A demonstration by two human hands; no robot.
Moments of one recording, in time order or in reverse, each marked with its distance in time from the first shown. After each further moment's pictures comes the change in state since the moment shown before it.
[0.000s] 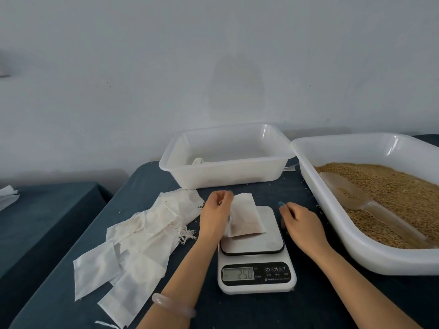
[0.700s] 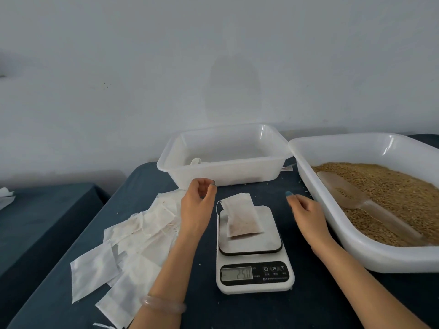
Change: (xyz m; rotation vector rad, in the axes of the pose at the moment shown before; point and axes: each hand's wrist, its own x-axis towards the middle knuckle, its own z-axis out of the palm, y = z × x) left_hand 0.016 0.007 -0.030 0.094 0.168 0.192; right_hand 0.006 -0.004 -0.011 0.421 0.088 0.125
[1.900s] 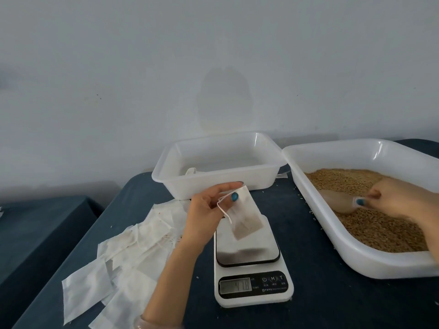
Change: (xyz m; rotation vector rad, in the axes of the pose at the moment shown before) left_hand -0.026 0.051 -0.004 -0.346 -0.405 0.190; right_hand 0.056 -0.030 -0.169 -1.140 -0.191 0.239
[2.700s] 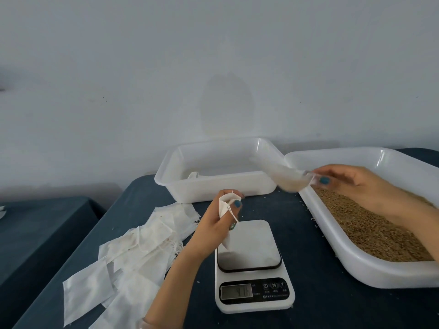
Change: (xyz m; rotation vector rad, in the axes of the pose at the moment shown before) left_hand -0.004 -0.013 0.001 0.039 -0.177 0.016; right_hand -0.041 -0.062 -0.025 0.776 0.009 -0.642
